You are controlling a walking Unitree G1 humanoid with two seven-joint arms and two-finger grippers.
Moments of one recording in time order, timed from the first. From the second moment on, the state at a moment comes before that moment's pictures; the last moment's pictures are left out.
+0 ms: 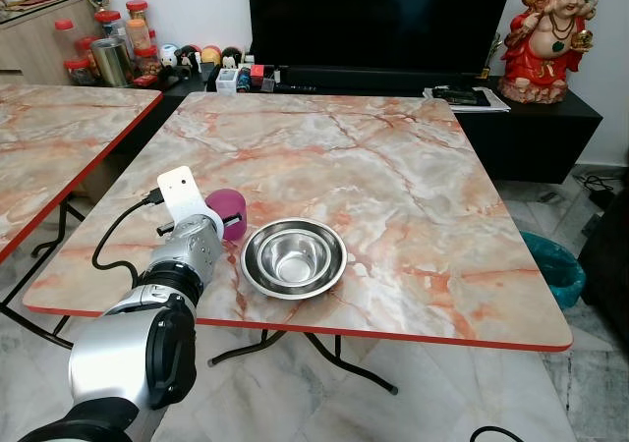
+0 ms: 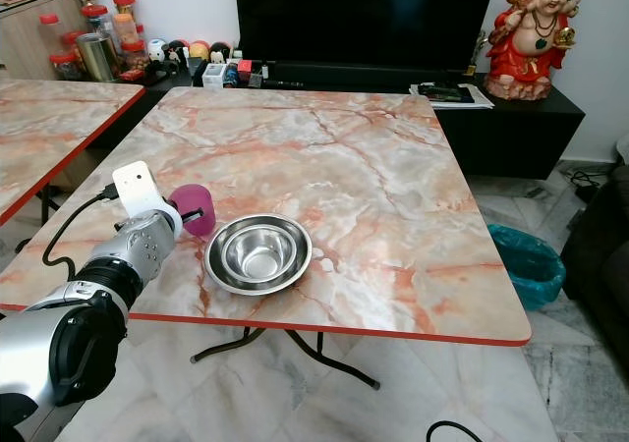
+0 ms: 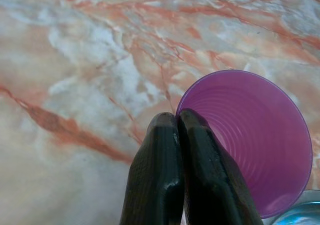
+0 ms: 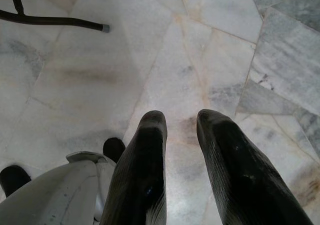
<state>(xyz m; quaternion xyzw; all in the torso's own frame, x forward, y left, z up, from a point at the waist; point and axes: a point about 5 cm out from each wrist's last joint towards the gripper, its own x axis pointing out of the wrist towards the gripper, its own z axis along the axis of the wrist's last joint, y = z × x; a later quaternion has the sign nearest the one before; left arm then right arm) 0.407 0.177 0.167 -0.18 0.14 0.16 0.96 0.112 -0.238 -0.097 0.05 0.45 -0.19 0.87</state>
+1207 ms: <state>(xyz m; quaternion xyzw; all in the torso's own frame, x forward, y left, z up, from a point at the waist) 0.408 0.169 0.170 -0.17 0.18 0.16 0.95 0.112 -0.238 -0.098 0.05 0.45 -0.19 0.87</state>
